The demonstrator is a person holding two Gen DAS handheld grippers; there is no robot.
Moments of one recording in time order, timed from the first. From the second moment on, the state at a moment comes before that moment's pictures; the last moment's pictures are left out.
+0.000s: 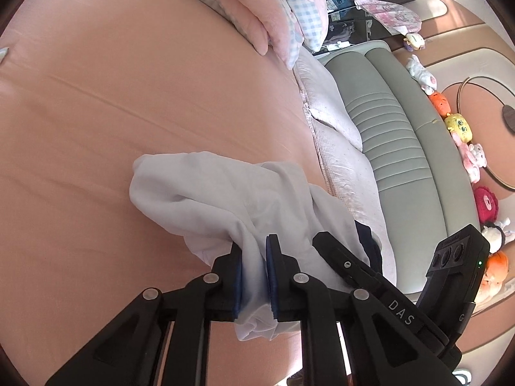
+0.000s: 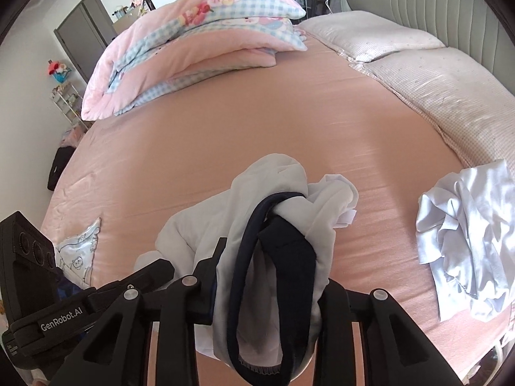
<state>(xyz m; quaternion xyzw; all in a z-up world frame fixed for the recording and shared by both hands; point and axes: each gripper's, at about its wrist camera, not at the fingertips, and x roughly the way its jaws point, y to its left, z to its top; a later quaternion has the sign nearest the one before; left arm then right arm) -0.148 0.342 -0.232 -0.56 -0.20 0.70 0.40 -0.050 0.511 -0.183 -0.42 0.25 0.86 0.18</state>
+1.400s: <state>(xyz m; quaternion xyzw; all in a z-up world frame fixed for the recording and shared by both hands) -0.163 0.302 -0.251 -0.64 -0.14 0.66 0.36 0.034 0.613 -0.230 -0.46 0.43 0.76 0.18</state>
